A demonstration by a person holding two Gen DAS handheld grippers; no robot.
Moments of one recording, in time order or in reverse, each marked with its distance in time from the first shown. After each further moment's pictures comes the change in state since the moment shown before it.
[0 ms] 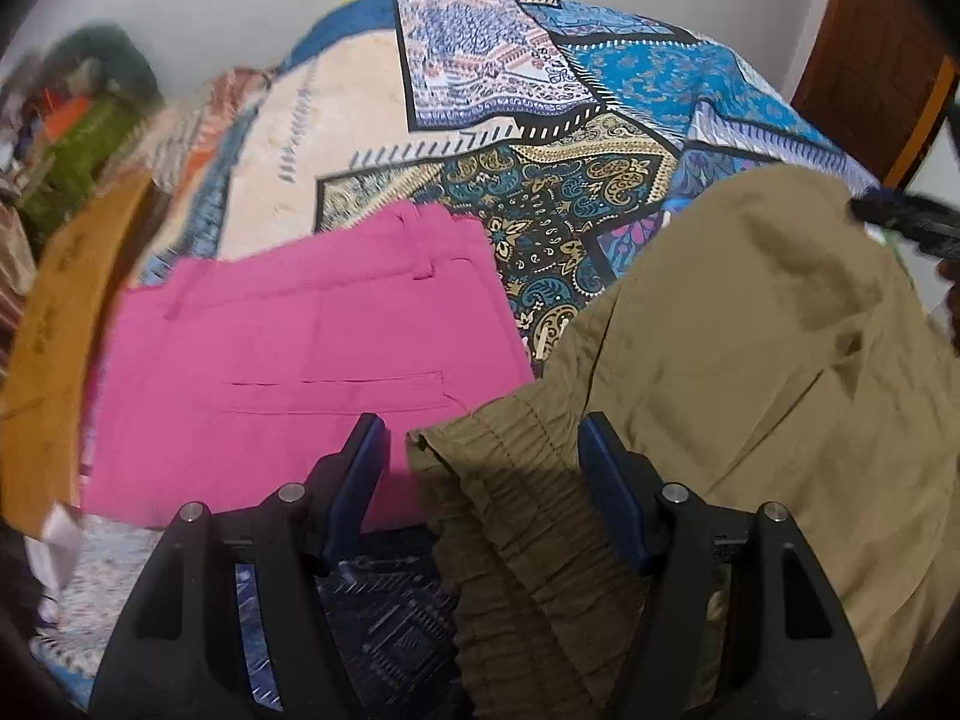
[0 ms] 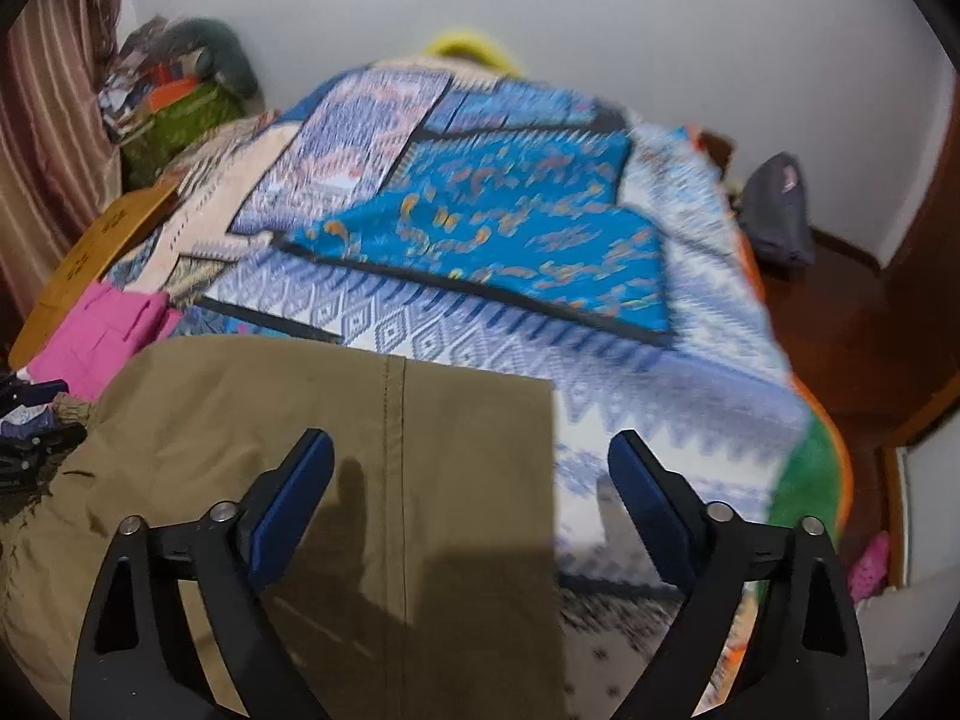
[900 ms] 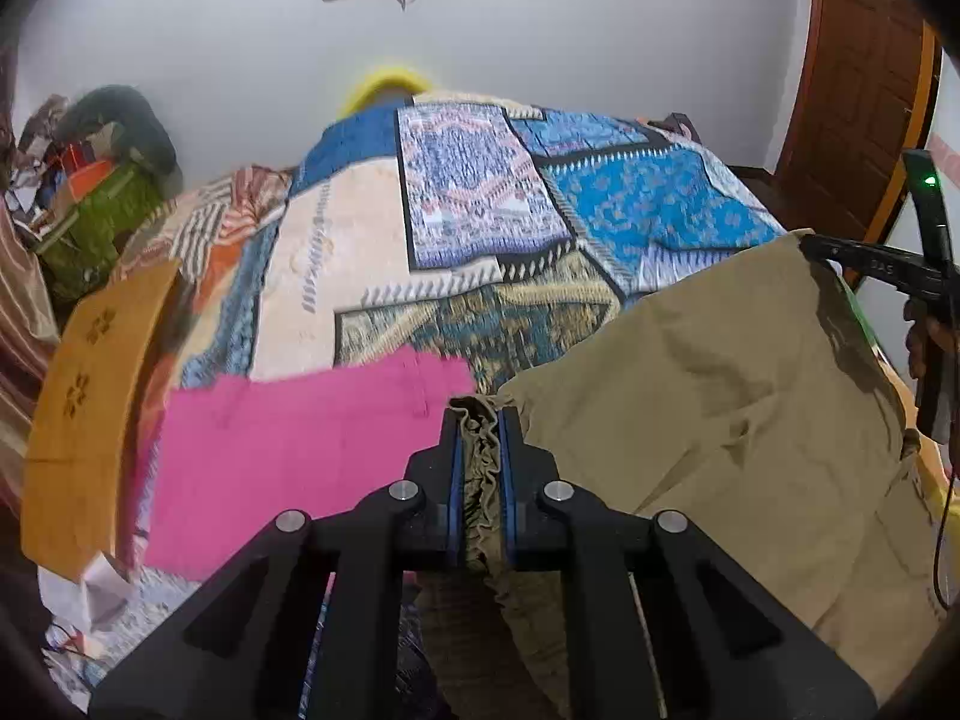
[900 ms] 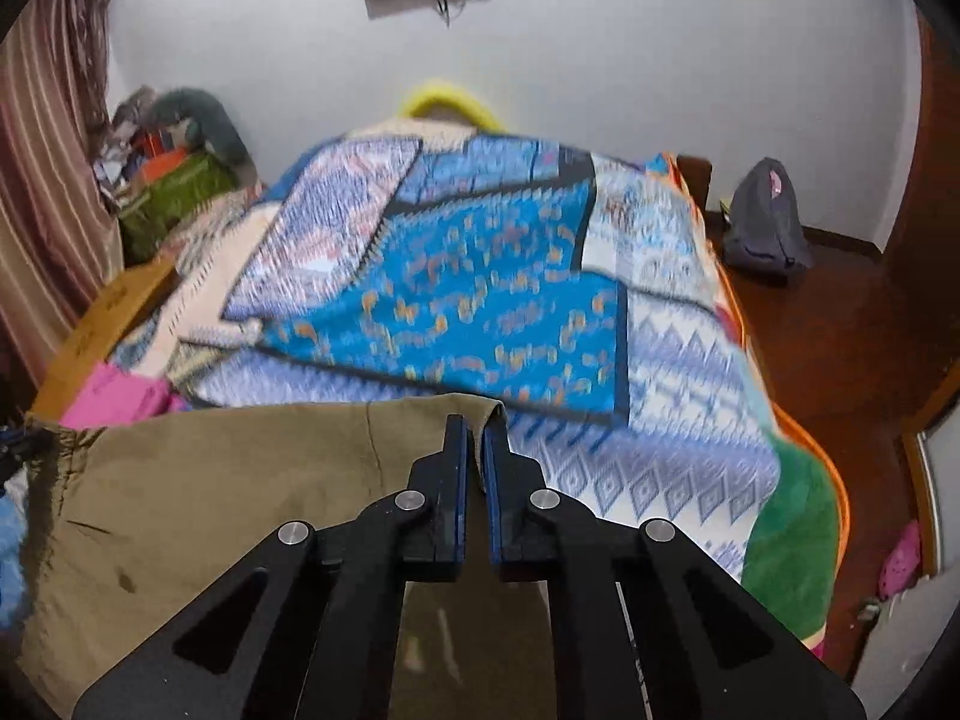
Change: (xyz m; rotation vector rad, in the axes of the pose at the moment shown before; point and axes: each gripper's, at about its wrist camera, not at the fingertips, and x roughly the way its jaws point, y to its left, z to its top) left arm -0.074 -0.022 0.033 0.040 -0.221 0.042; right arm -0.041 -0.031 0.021 0.112 -0.210 0.026
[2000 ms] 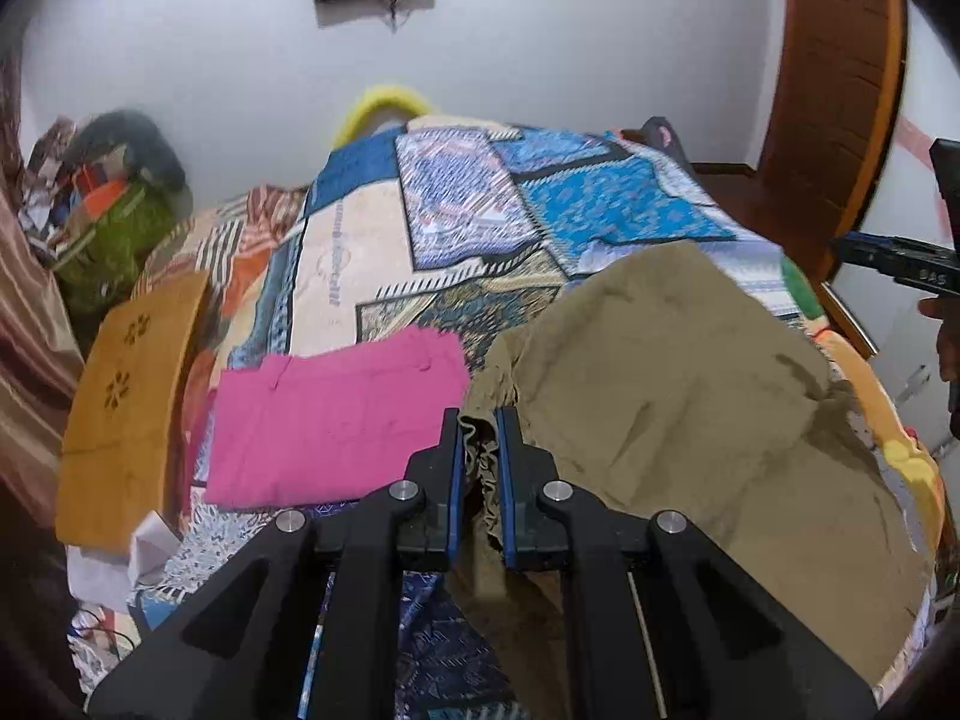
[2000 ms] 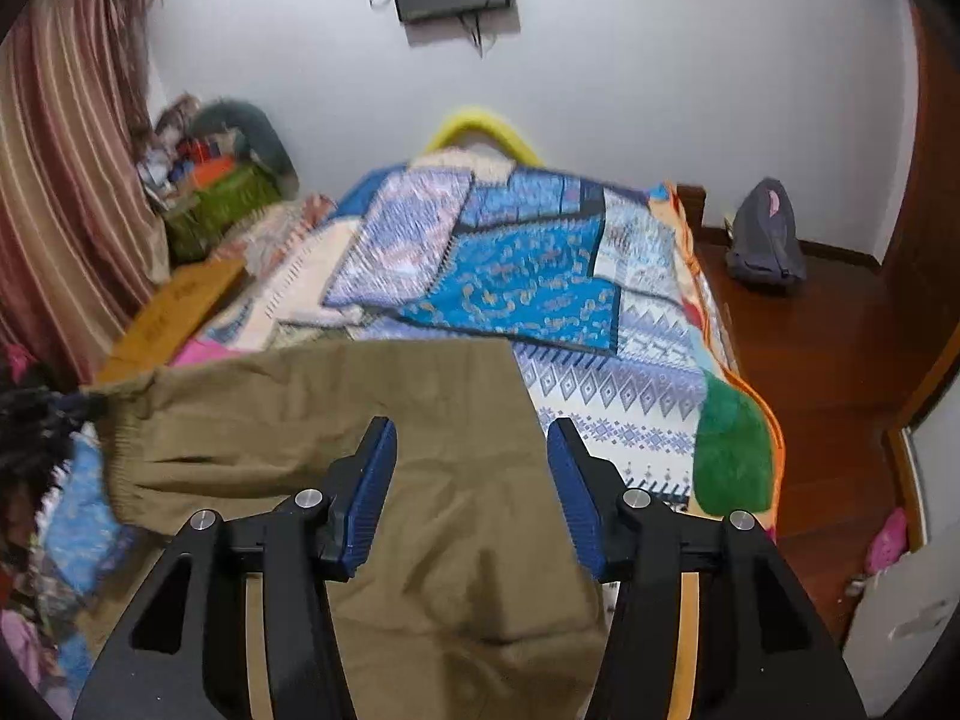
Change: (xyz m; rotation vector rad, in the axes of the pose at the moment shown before) left arm -0.089 -0.010 -0.032 0.019 -0.002 0.005; right arm -0.093 0.043 -0.027 -0.036 0.058 0.016
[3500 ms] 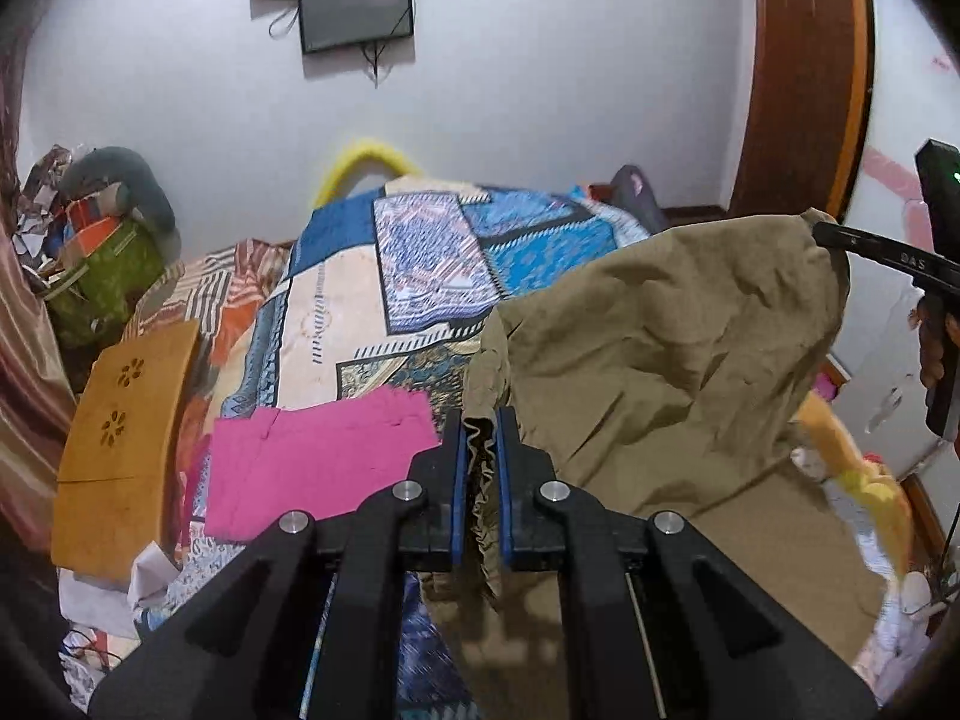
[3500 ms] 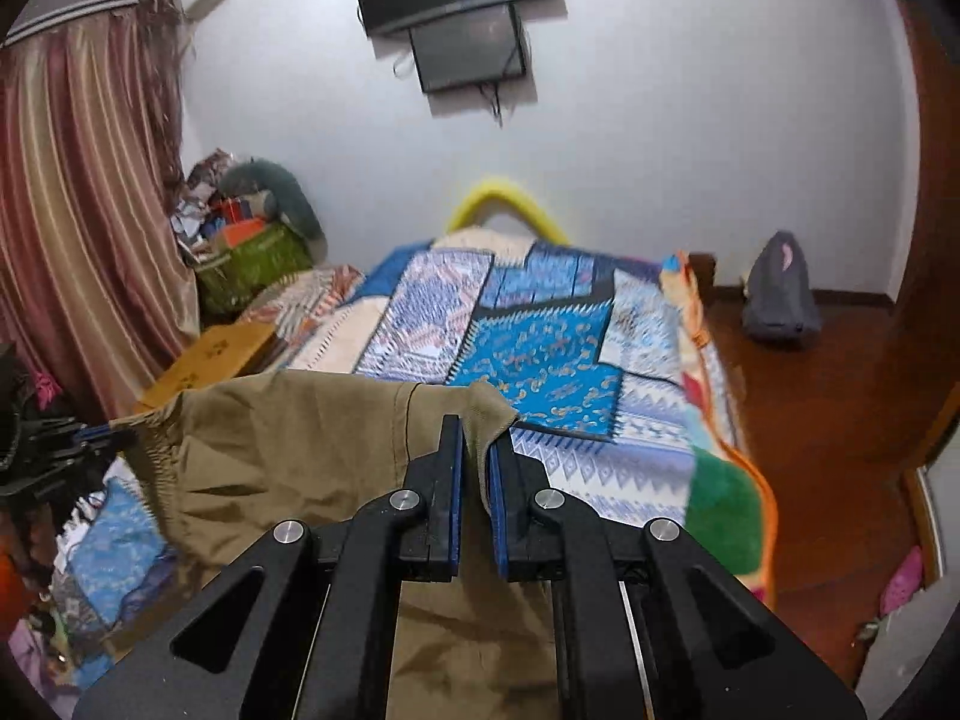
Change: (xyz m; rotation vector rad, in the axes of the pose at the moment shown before) left arm -0.072 -0.028 0.016 0.021 -0.144 -0.063; right arm -0.116 -0.009 0.004 -0.006 -0.217 0.085
